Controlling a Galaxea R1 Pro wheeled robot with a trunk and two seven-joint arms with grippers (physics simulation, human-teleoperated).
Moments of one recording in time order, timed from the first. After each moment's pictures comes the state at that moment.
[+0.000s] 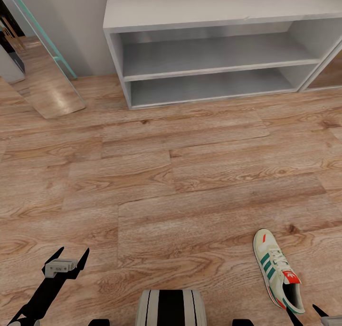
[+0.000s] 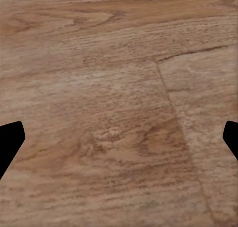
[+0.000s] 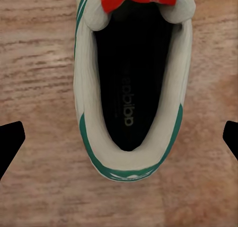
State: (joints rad) left arm -0.11 0.15 0.33 -1.07 0.12 -0.39 -0.42; right arm -0.20 -0.40 -0.35 -0.27 -0.20 -0.72 0.67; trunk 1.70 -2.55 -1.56
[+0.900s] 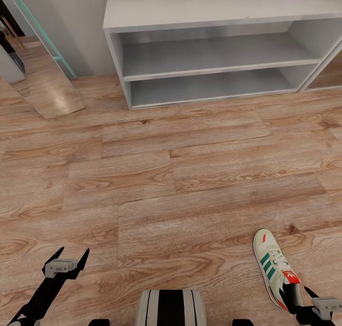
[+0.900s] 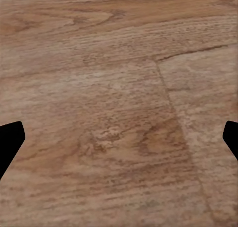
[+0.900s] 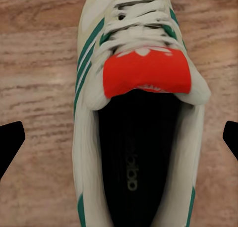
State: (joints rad) left arm -0.11 0.15 0.33 -1.07 0.11 -0.39 -0.42; right arm -0.28 -0.39 -0.34 -0.26 -0.19 -0.72 0.66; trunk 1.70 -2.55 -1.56
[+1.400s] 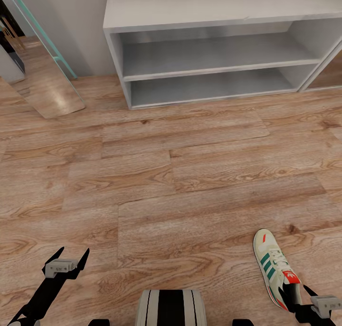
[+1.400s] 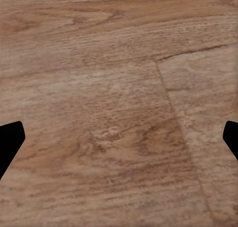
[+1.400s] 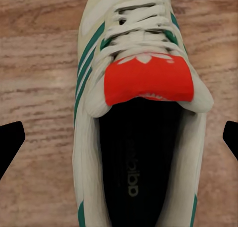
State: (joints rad) left arm -0.11 0.15 0.33 -1.07 0.11 -0.39 -0.42; right arm -0.29 -0.39 -0.34 -0.26 -0.19 -0.72 0.66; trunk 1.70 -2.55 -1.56
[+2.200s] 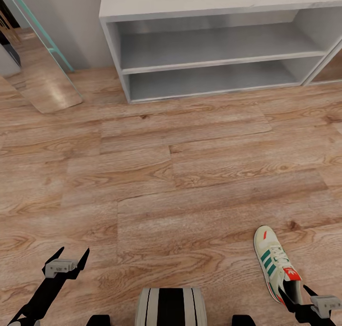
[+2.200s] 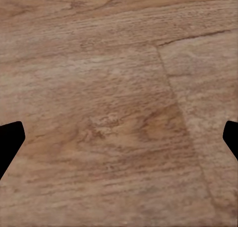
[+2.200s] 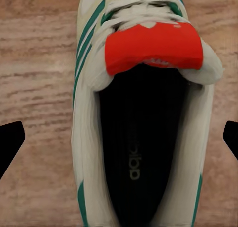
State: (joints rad) left arm -0.11 0.15 0.33 -1.07 0.11 -0.39 -0.42; right arm -0.29 -0.39 -0.34 -0.26 -0.19 -0.72 0.66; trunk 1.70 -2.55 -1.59
